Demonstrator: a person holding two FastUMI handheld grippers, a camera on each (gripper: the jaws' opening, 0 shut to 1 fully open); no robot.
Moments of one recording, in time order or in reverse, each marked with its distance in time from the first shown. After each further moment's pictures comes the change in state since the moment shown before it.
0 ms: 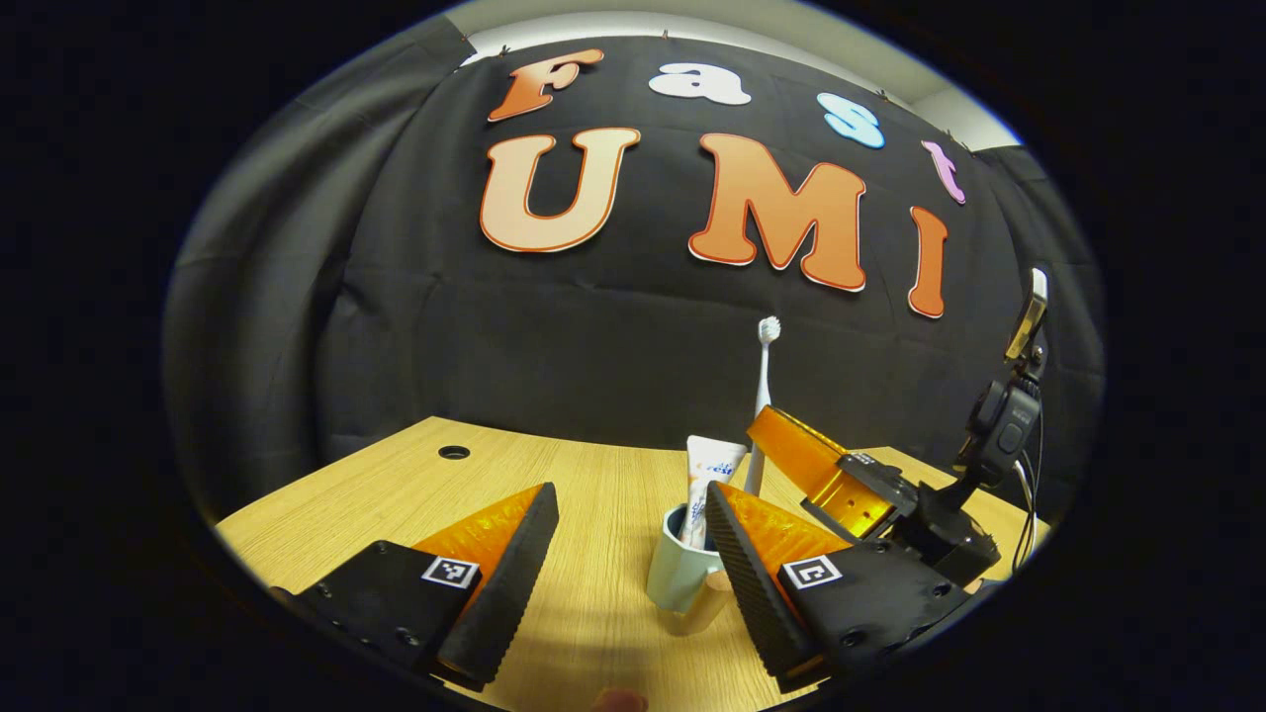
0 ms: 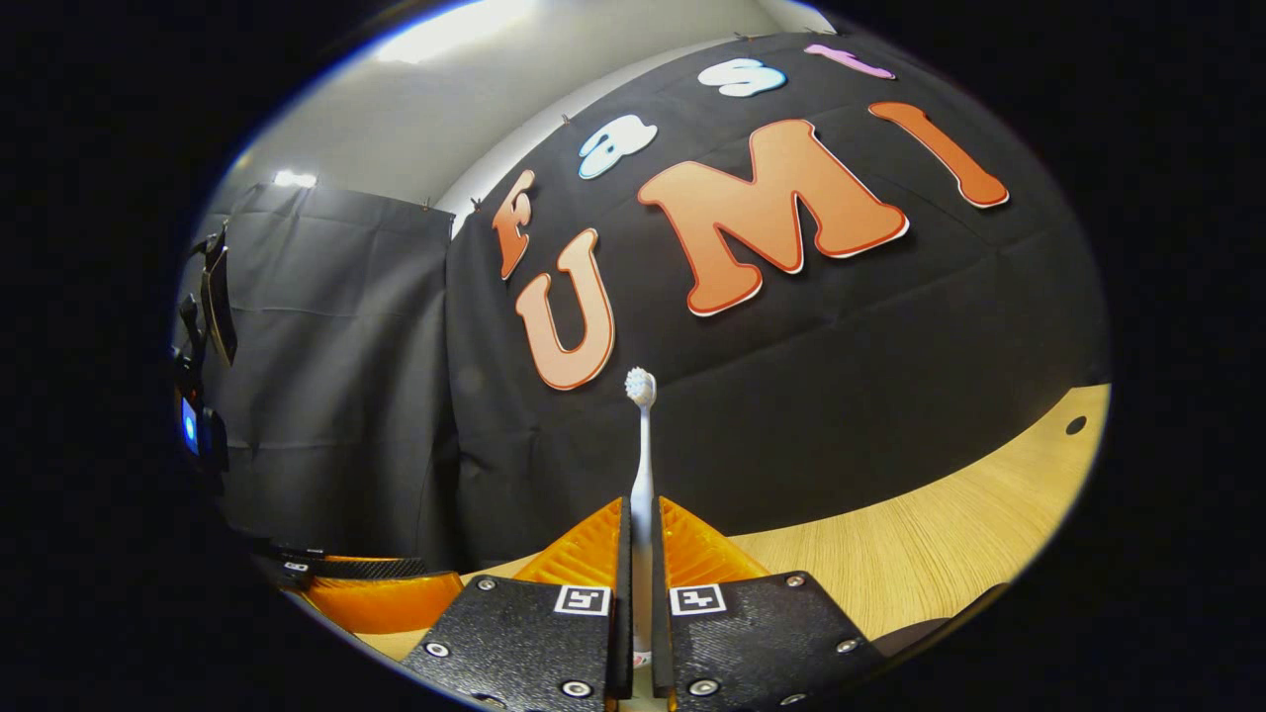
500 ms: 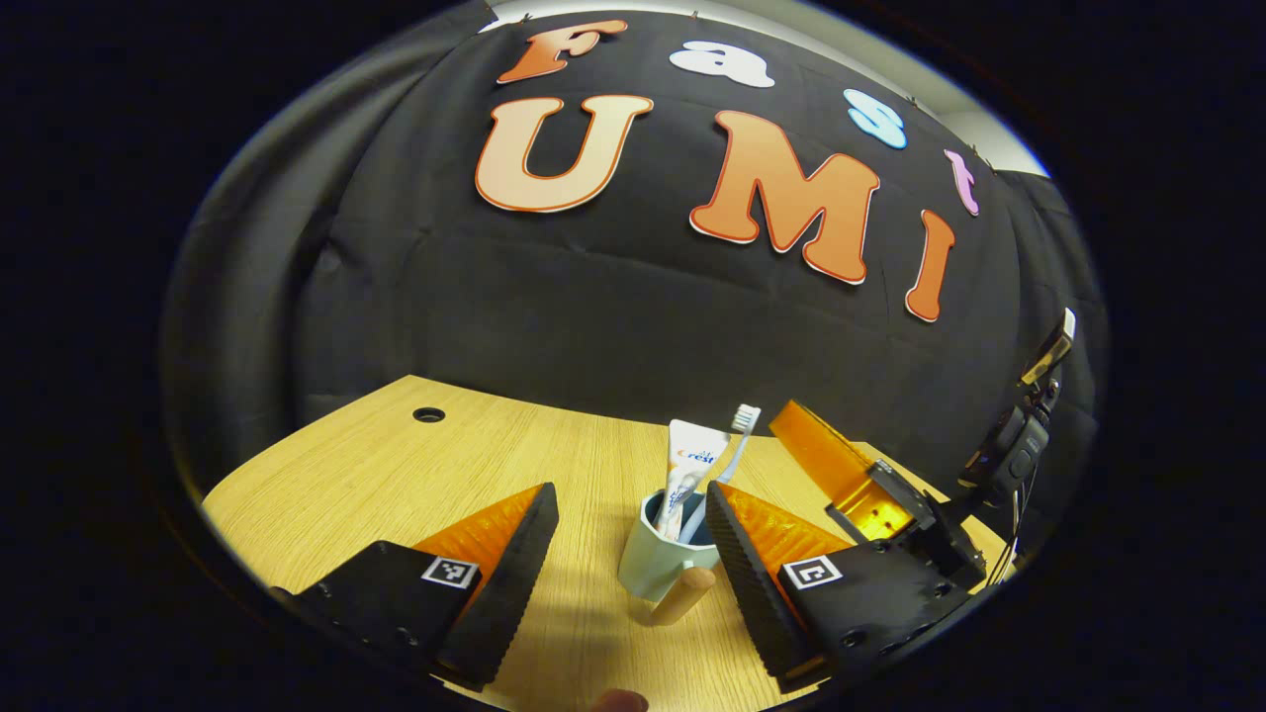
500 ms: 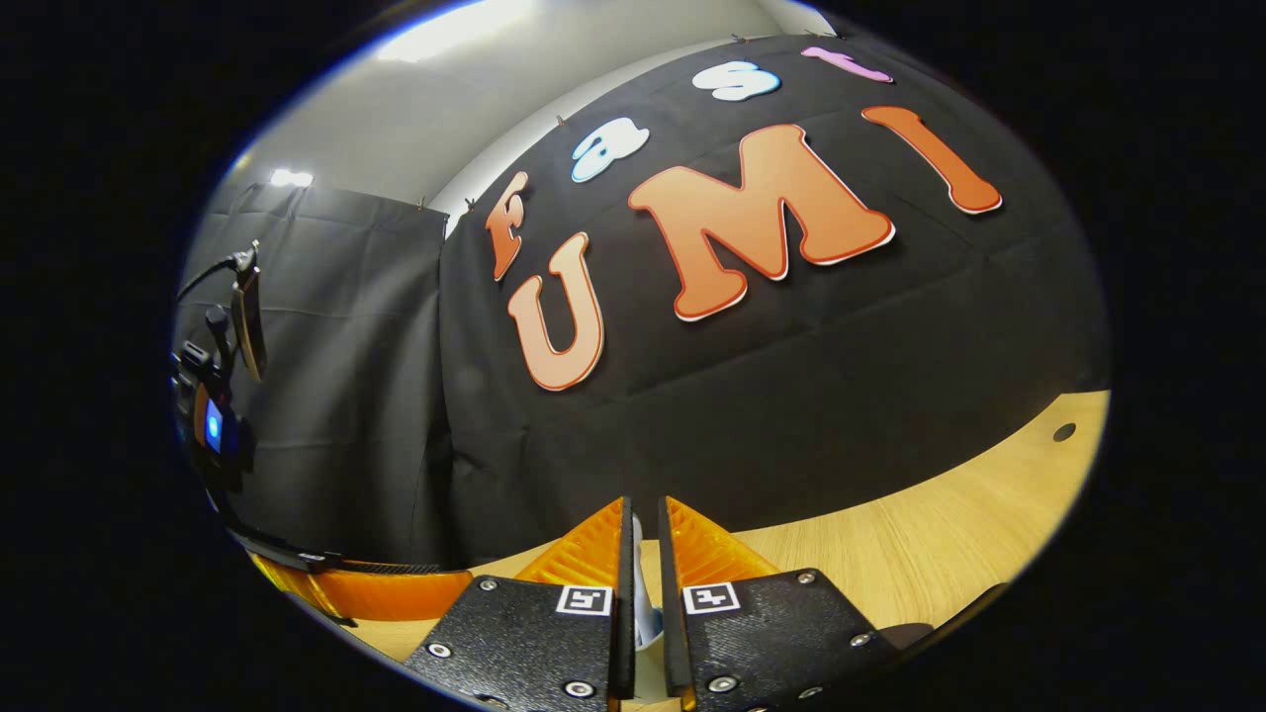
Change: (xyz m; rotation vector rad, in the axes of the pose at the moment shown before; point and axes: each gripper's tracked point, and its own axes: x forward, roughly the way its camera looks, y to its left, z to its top) left arm 0.012 -0.011 -0.008 -0.090 0.139 -0.067; right arm -0.022 -0.015 0.024 -0.033 -0.013 -0.027
